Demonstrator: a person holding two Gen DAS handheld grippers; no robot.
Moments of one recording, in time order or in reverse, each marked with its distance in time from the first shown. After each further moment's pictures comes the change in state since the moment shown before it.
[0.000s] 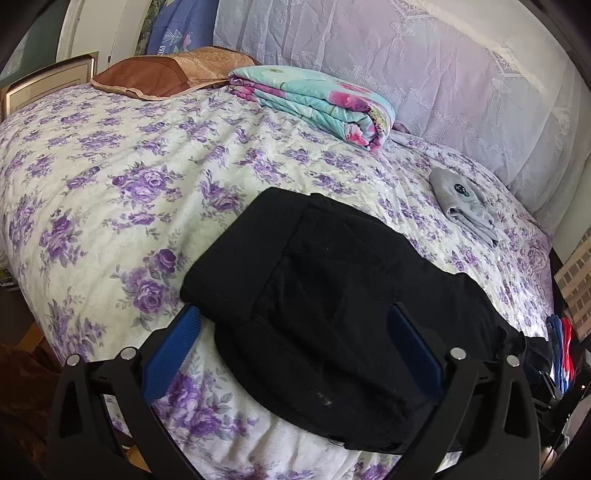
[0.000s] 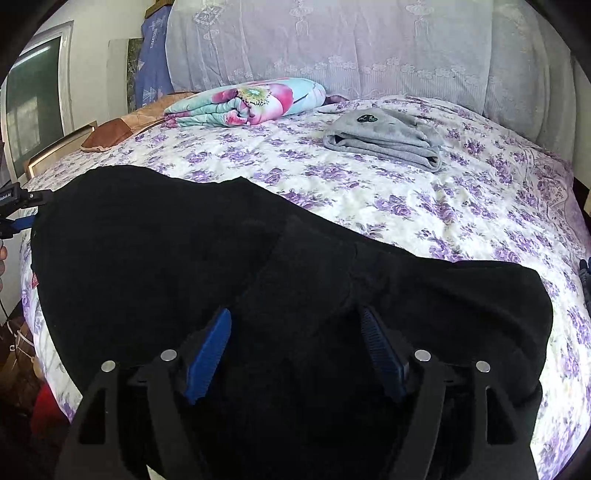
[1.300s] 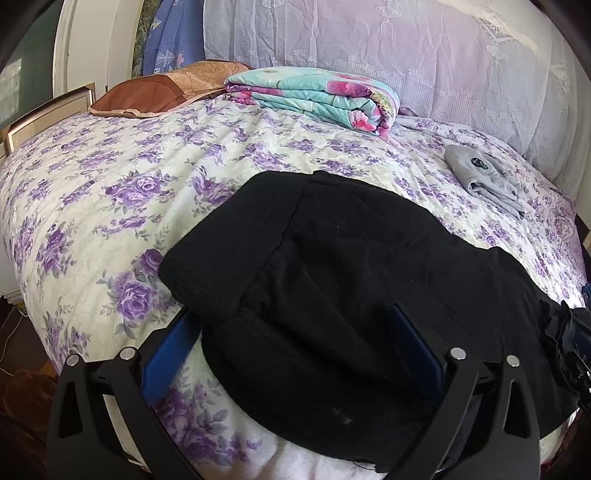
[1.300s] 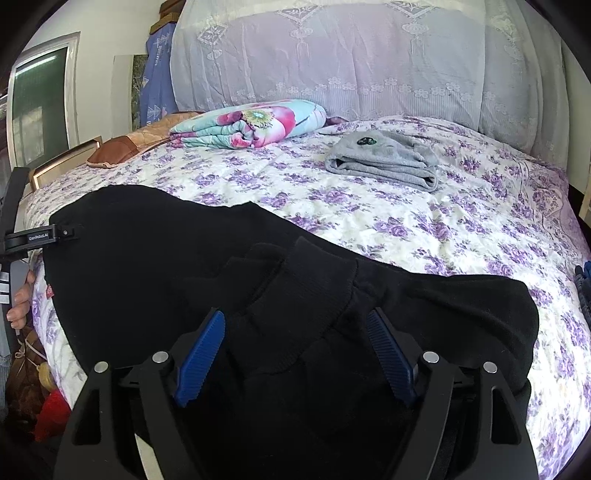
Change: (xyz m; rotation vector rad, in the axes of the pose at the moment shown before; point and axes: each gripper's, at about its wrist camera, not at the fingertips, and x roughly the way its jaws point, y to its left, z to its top) left arm 0.025 -0.012 -0.013 0.115 -0.032 0.119; right arm -0.025 0.015 0.002 -0.010 -0.102 0.014
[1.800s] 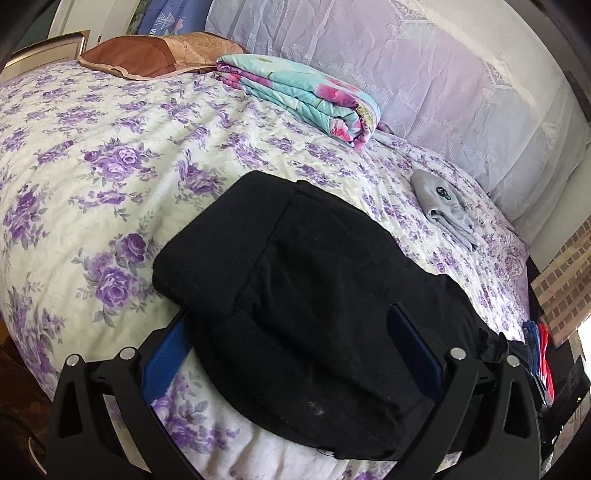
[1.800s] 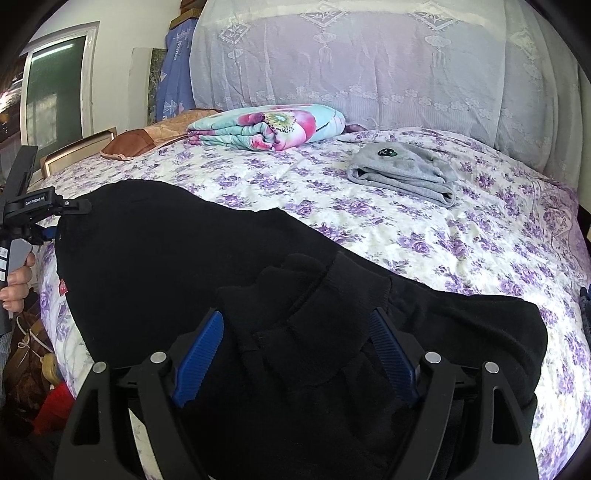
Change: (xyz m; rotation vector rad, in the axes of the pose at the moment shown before) left arm -0.004 0.021 0.007 -0.159 0.038 -0.240; right arm 0.002 0.016 0.004 -0.037 0.011 0.014
